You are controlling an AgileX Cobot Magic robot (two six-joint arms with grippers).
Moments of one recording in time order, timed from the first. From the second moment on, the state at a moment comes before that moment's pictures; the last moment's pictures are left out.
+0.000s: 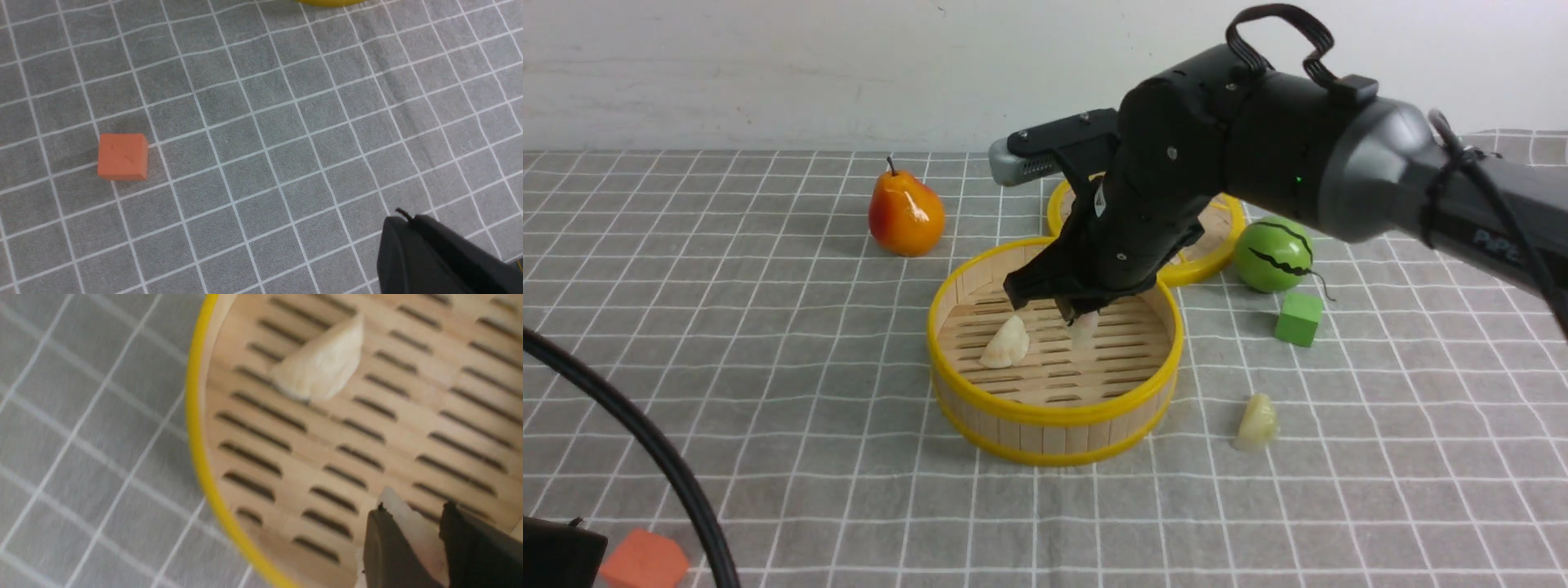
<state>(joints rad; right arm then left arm) 0.61 2.04 -1.83 -0.02 0.87 0.20 -0.50 0.71 -0.93 -0.05 1.17 -0.19</state>
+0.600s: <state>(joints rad) 0.56 2.27 -2.00 -0.02 0.91 0.22 -0.50 0.71 -0.93 -0.05 1.17 -0.19</state>
